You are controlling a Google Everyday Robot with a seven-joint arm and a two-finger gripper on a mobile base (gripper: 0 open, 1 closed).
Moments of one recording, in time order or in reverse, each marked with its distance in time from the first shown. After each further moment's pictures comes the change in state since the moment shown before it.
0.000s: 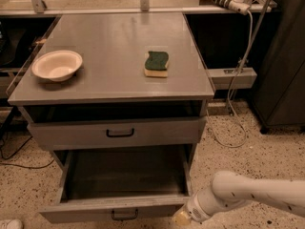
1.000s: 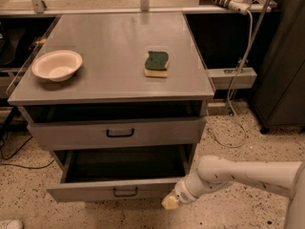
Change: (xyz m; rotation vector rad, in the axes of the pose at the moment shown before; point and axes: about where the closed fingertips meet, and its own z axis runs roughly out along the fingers) arm -0.060 -0.025 0.022 -0.025 -0.010 -0.061
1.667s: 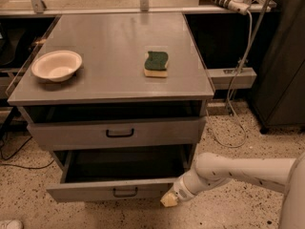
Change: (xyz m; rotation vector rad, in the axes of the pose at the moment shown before) arm -0.010 -0.005 0.002 0.001 0.005 -0.013
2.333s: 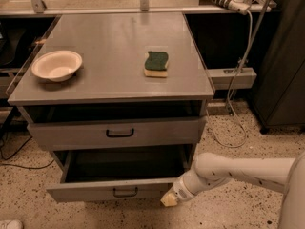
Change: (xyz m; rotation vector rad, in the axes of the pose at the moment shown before) arm 0.000 0.000 0.000 0.000 0.000 0.000
